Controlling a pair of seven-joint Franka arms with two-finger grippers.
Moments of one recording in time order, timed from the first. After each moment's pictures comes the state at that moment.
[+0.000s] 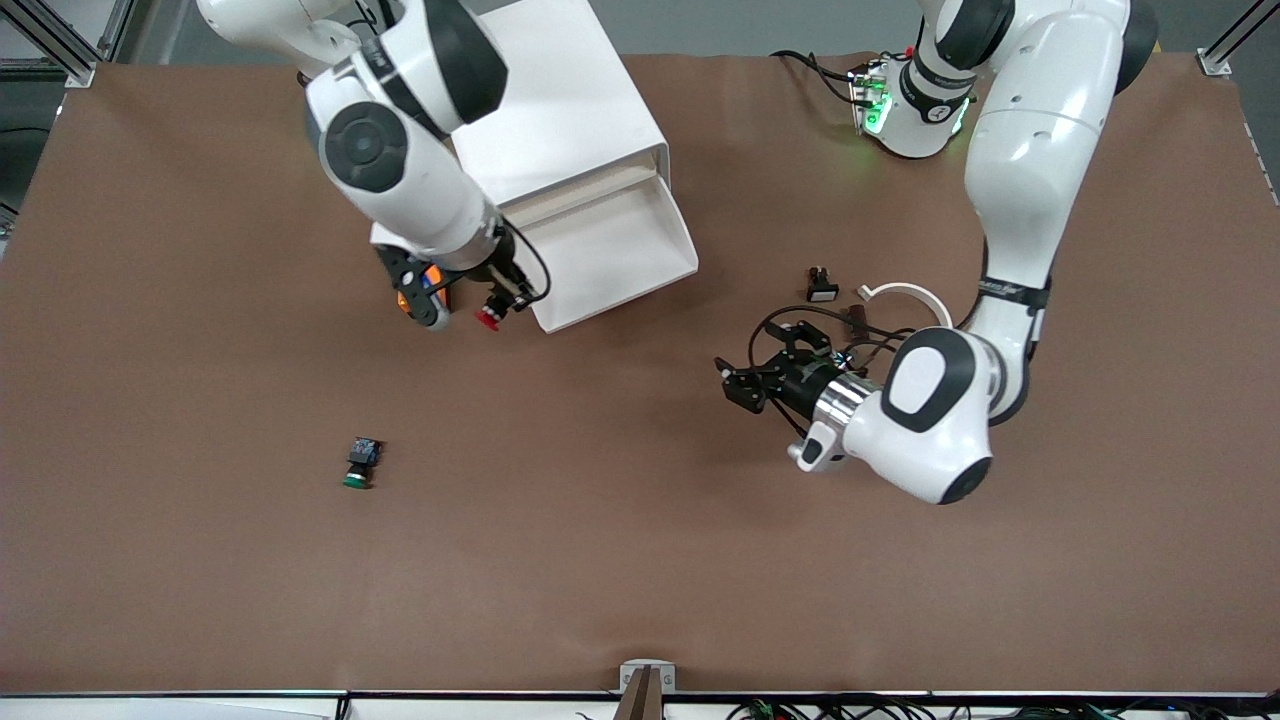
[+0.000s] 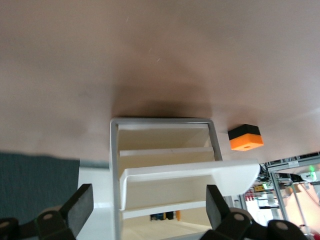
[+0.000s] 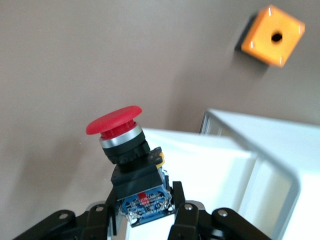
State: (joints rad) left arm -0.26 0.80 -0.05 -1.21 -0.78 1.44 -0.75; right arm 0.63 0.21 -0.03 -1.73 0.22 1.89 1.60
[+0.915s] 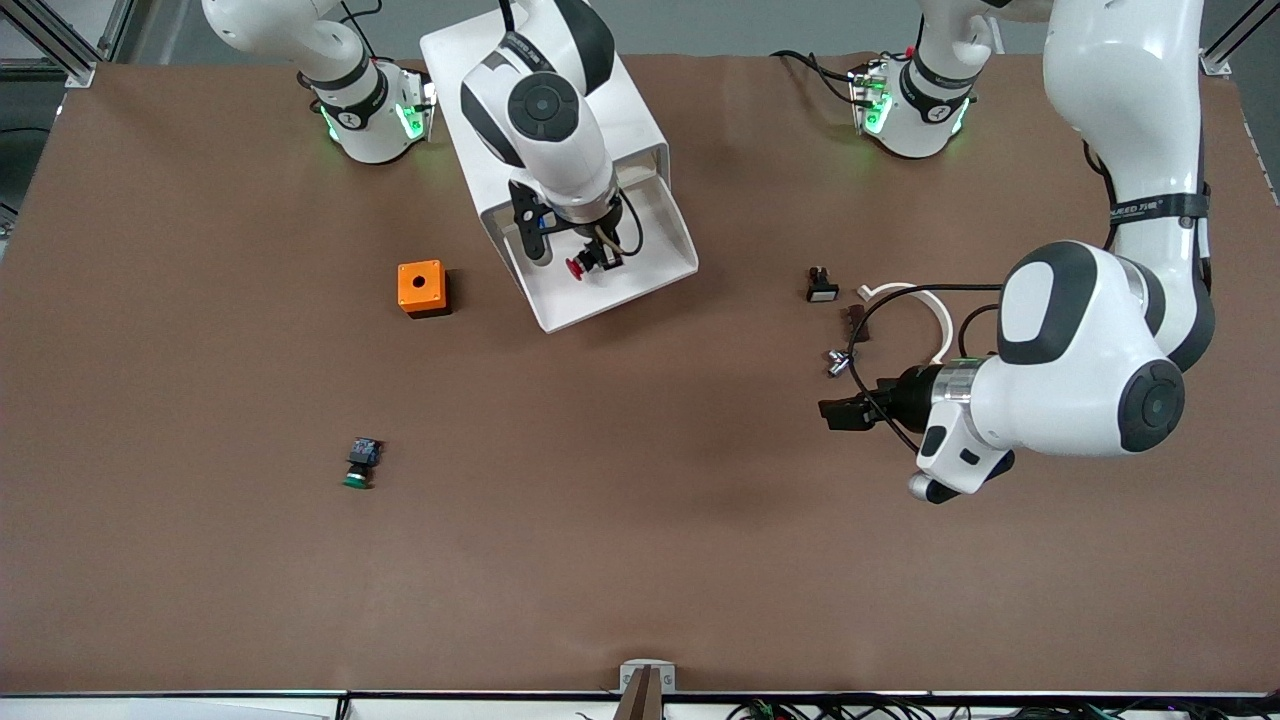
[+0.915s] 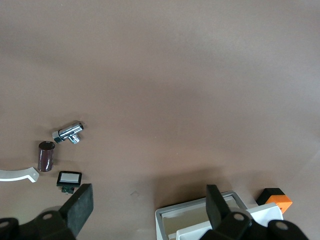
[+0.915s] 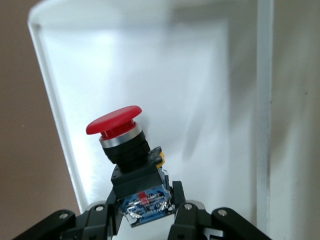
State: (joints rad) left arm -0.26 0.59 0.01 -1.21 -0.43 1.61 -0.52; right arm 0.88 0.25 -0.03 -1.92 0.22 2.17 2.02
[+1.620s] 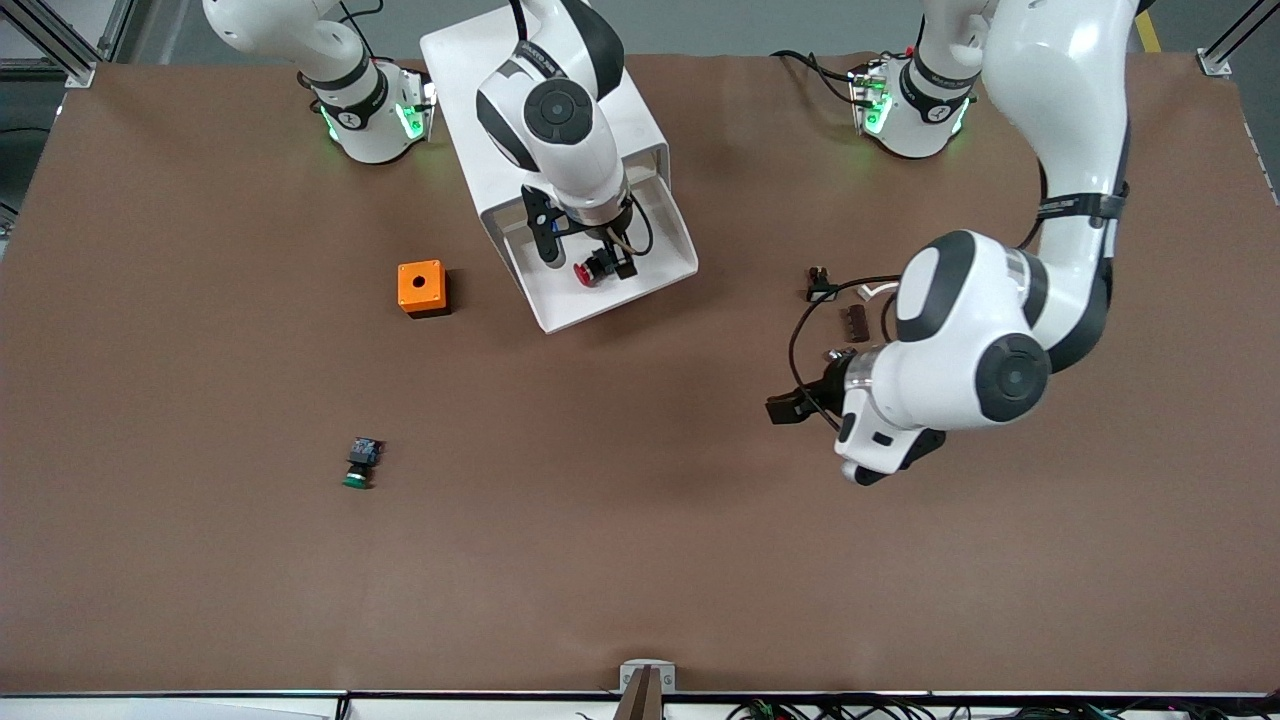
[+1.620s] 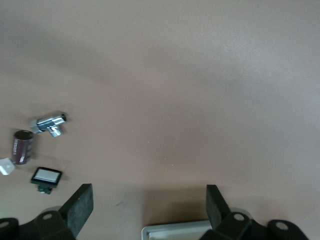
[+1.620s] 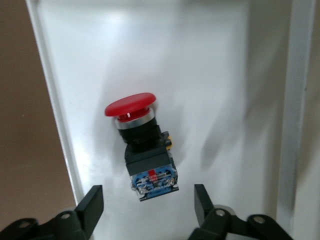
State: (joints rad) left arm -0.40 0.59 0.00 -1.32 -0.34 1.77 -0.75; right arm 0.89 0.27 -0.03 -1.92 0.22 2.22 1.97
